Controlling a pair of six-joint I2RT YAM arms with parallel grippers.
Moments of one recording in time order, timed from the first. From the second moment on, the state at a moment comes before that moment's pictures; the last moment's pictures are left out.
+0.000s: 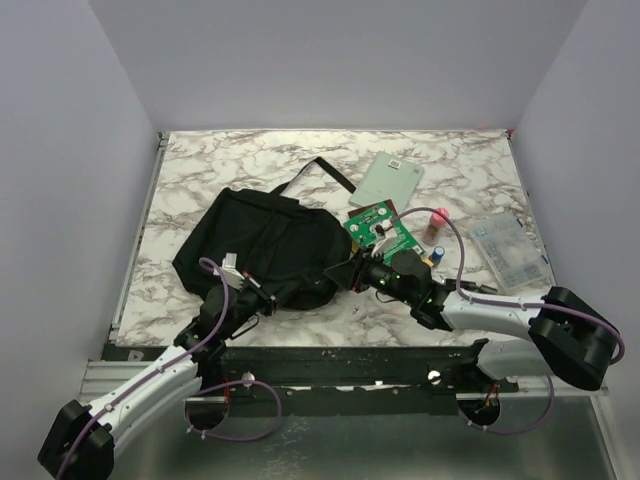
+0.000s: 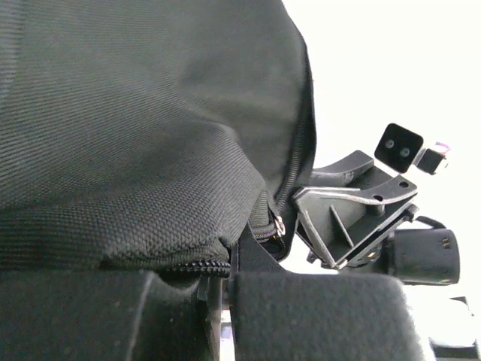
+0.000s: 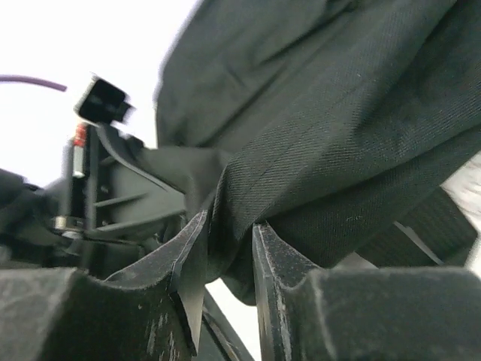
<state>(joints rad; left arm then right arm) -0.63 0.53 0.02 0.30 0.07 -1.45 0.90 1.31 0.43 0.75 -0.06 0.79</state>
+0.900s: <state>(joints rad) -0.63 0.60 0.01 0.41 -0.02 -1.02 0.90 1.47 0.92 0.03 -0.24 0.56</state>
